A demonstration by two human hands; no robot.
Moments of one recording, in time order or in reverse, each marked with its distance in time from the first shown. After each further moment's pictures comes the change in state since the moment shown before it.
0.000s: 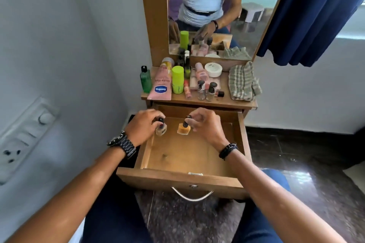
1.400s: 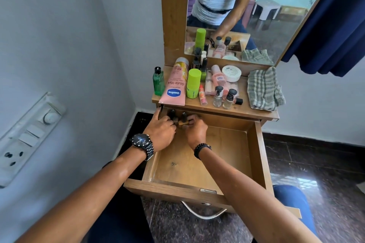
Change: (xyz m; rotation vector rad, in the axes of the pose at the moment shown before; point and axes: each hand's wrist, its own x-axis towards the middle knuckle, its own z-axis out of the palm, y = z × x) left_hand 0.030 -0.034 0.044 0.726 -0.265 0.223; right_hand 0.060 0.030 0.102 -0.022 0.124 0.266
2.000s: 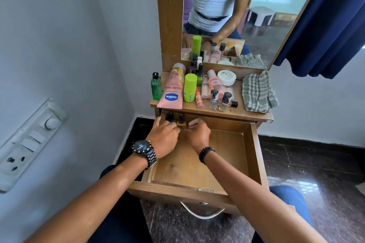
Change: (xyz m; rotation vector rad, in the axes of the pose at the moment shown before) left_hand -0.011 0.020 -0.024 -0.197 0.038 -0.051; right_hand -0.013 -0.007 -0.024 0.139 0.001 0.035
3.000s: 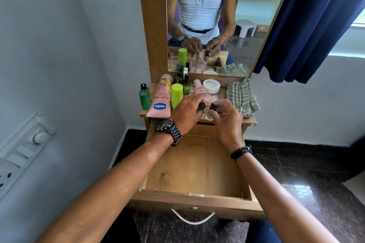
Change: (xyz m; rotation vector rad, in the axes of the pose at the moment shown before) left_hand 0.076 0.063 -0.071 -0.468 0.476 0.094; right_hand -0.007 -0.043 -0.122 -0.030 0.237 -0.500
